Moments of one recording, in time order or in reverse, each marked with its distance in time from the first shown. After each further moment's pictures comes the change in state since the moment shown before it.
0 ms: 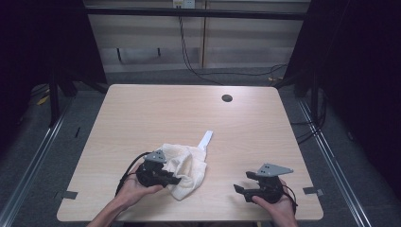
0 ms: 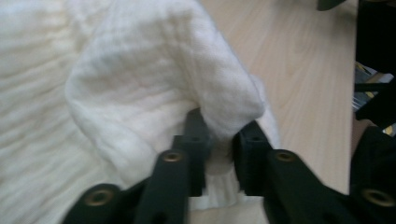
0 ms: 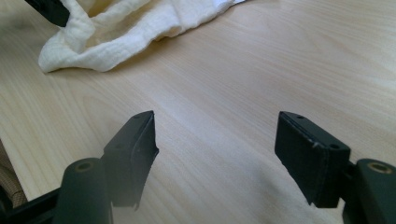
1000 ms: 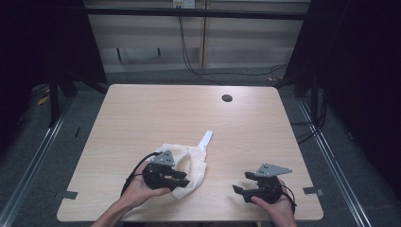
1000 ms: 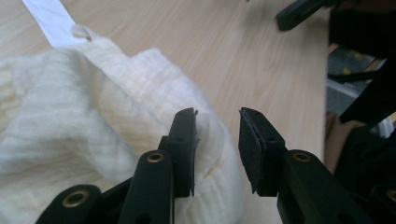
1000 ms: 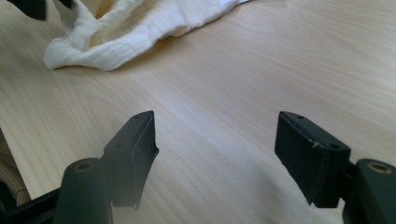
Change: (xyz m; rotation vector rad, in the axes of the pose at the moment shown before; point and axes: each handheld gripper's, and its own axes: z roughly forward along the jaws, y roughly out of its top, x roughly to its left) left arm -0.025 0.021 0.011 -0.001 -0.036 0.119; right arm 0.001 0.000 0.002 0.006 0.013 -0.006
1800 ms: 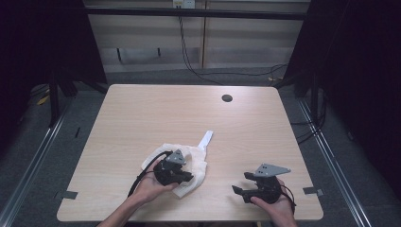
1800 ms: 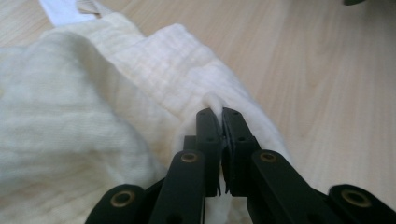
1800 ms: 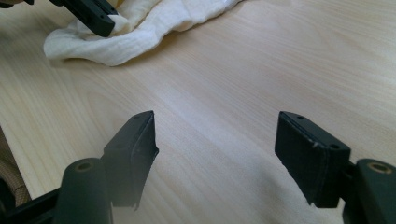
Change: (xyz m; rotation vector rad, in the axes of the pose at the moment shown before) left arm 0.010 0.007 0.023 0.058 0.062 0.019; right arm 0.001 0.000 0.002 0.010 0.002 -0.008
